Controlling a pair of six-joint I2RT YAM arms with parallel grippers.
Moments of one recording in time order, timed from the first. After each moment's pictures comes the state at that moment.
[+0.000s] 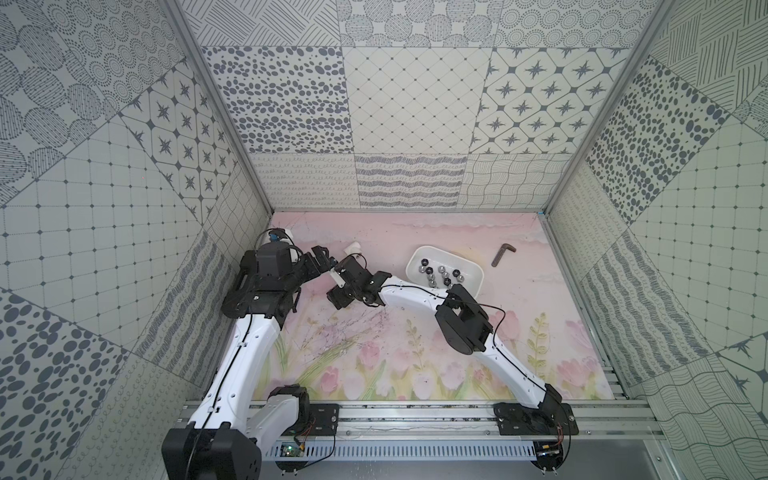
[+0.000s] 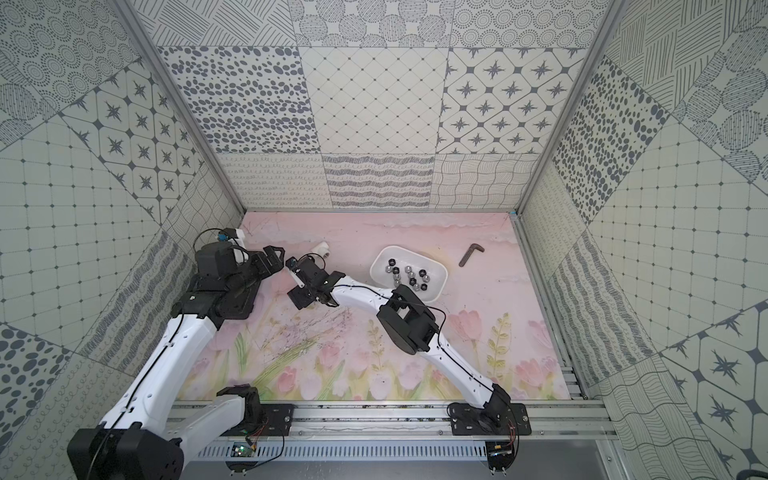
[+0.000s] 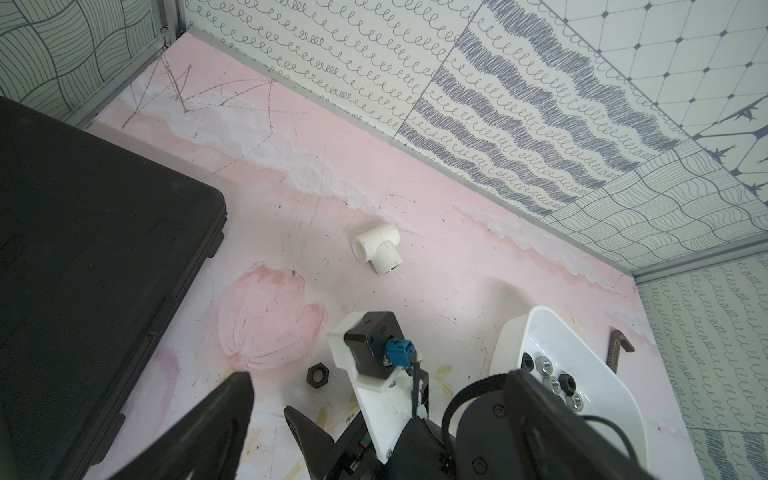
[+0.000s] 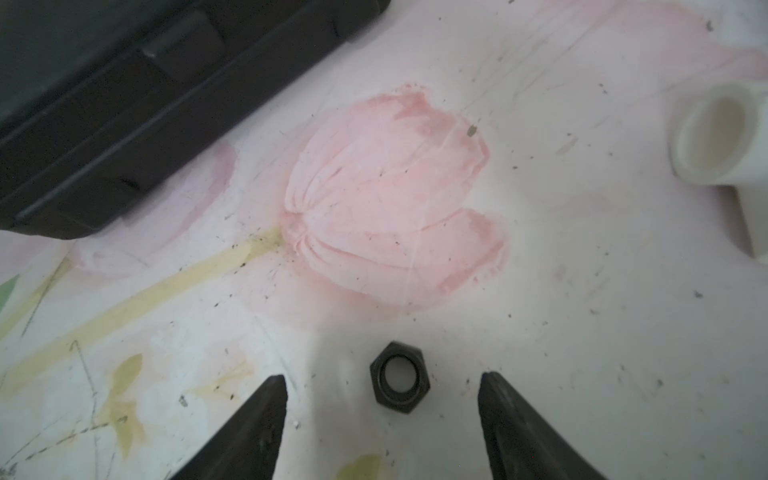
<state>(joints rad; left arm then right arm) 0.04 1.05 0.91 -0.37 0.11 -0.44 1.00 2.56 2.15 -0.35 -0.01 0.14</state>
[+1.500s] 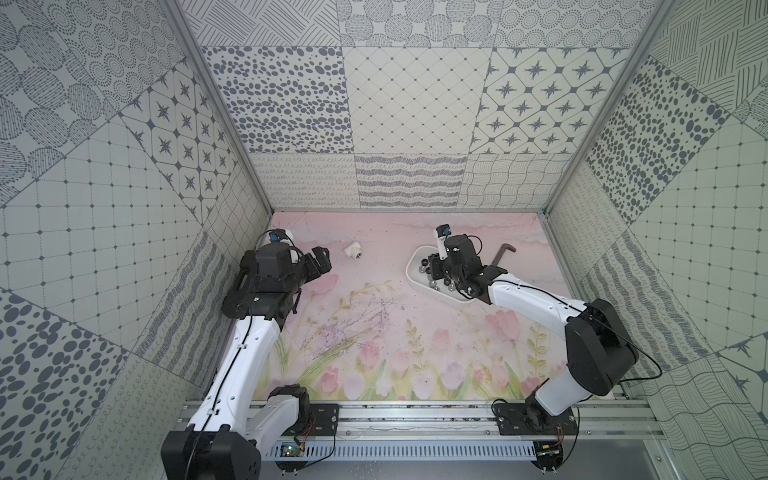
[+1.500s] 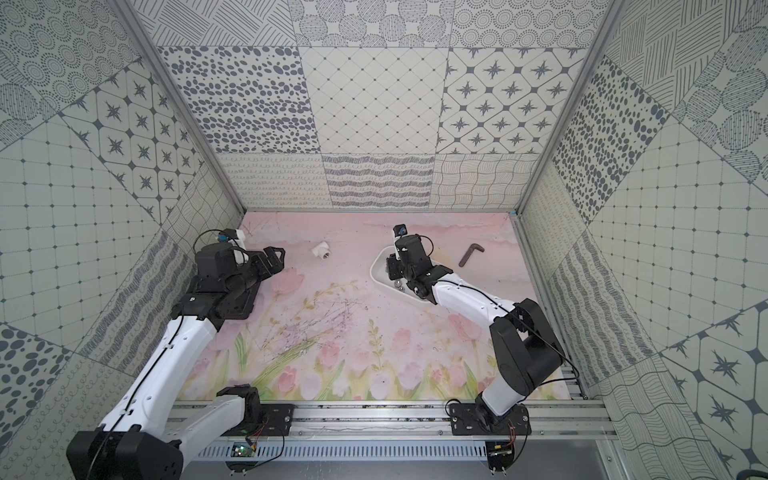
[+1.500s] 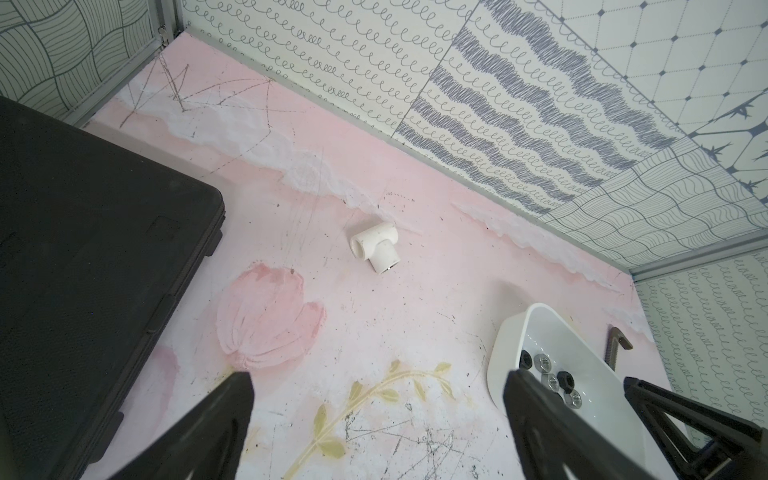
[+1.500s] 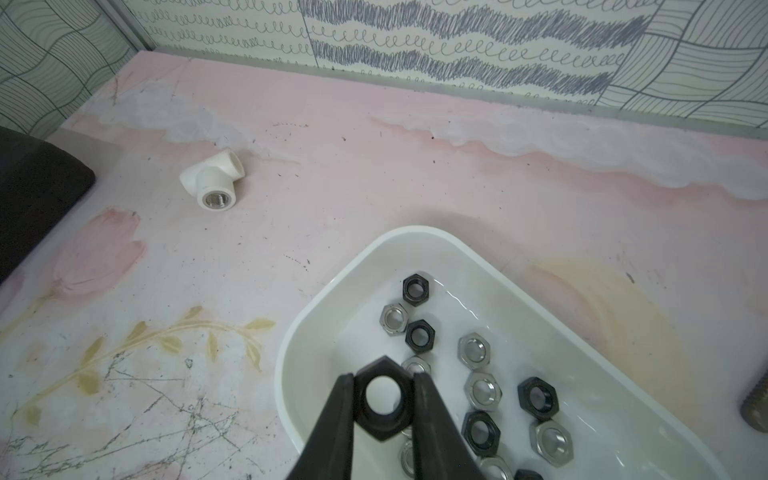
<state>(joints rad) 0.04 1.04 0.91 -0.37 0.11 -0.44 0.60 1.60 1.08 -0.09 0.16 0.21</state>
